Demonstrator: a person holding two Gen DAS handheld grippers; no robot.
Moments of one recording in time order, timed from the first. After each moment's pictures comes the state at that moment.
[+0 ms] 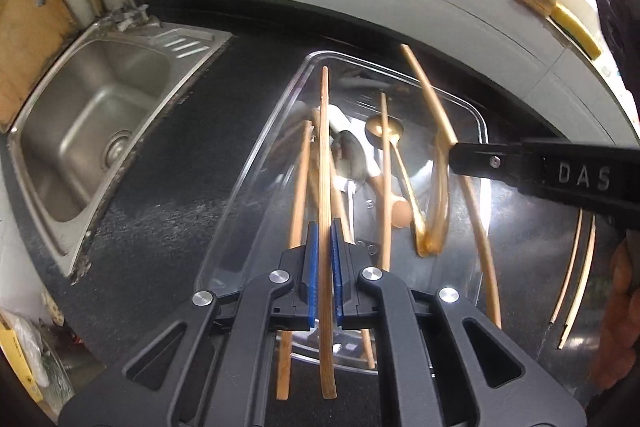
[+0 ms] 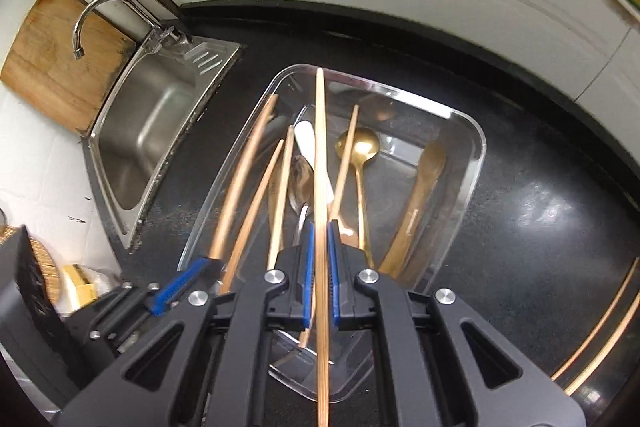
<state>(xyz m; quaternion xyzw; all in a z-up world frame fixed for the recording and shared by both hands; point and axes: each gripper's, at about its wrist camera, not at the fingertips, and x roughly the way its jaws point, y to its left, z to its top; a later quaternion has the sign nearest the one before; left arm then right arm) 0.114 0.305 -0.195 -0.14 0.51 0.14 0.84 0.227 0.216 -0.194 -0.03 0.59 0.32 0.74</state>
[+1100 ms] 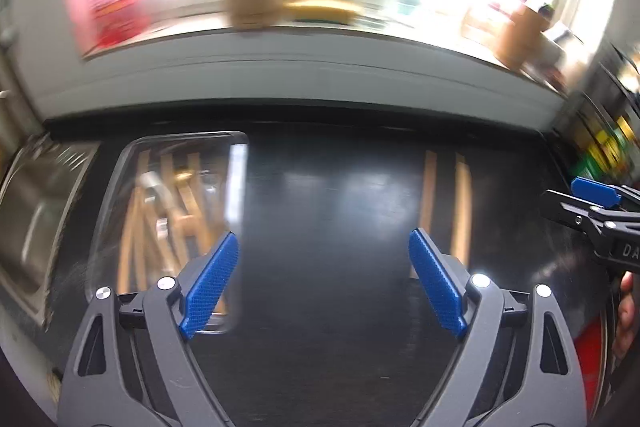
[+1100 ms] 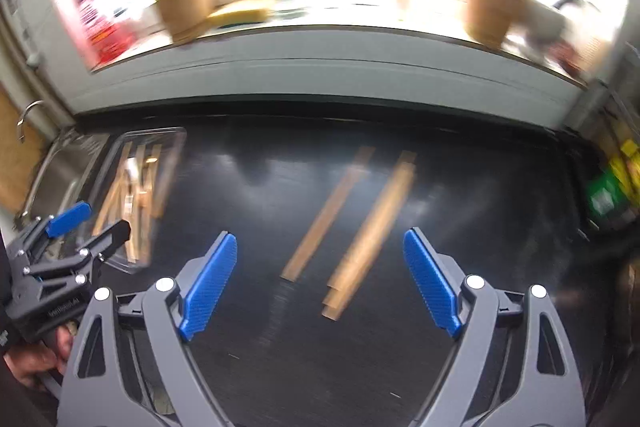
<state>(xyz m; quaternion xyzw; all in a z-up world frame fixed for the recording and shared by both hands) 0.074 0.075 -0.113 -0.02 0.43 -0.05 0.90 0.073 -0.140 -0.119 0.01 0.45 0.06 0.89</state>
